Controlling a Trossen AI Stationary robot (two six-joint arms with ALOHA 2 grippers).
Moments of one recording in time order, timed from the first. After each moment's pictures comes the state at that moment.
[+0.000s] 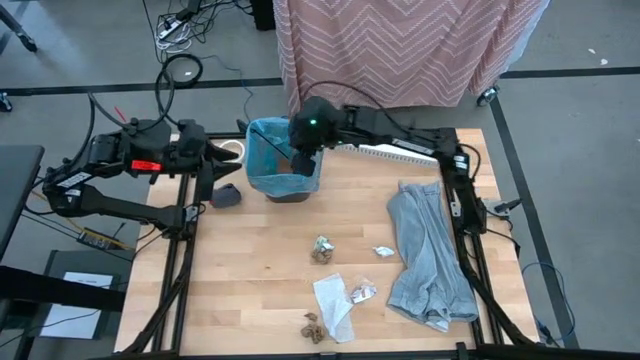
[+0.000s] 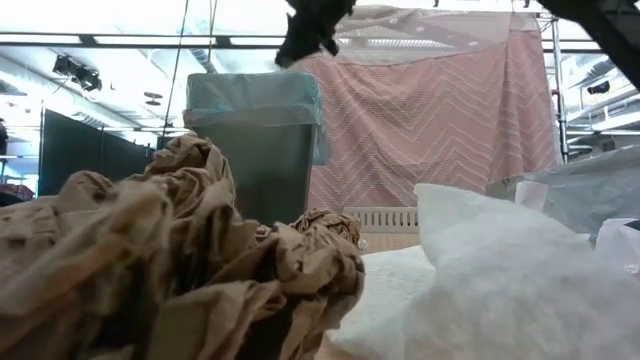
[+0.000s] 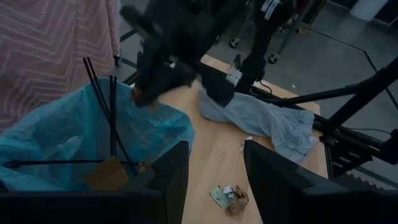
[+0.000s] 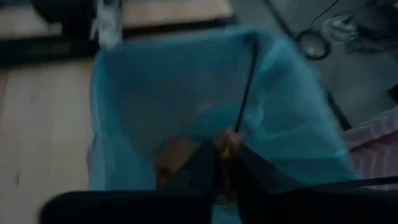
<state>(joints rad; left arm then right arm) 0.09 0.89 1.43 -0.94 -0.15 -0.37 -0.24 2.08 2.30 -0.92 0.09 -0.07</state>
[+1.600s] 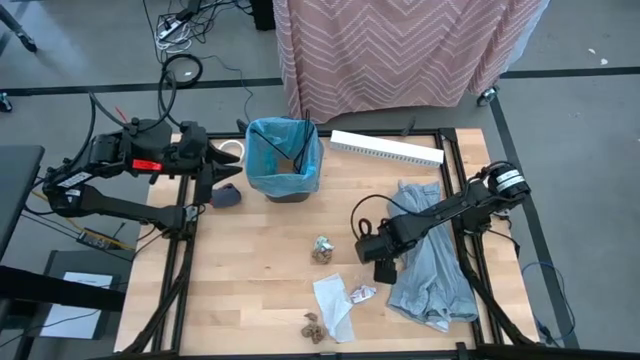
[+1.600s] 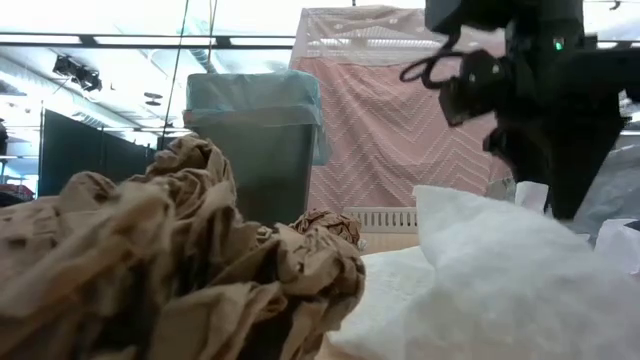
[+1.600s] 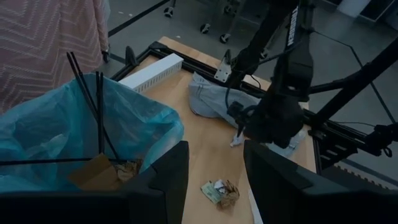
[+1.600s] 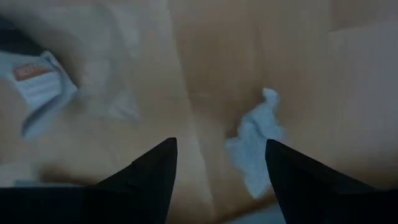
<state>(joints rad) 0.09 0.90 1.43 -0.94 -0.10 -0.37 0.33 1.69 1.04 -0.82 -0.01 0.53</state>
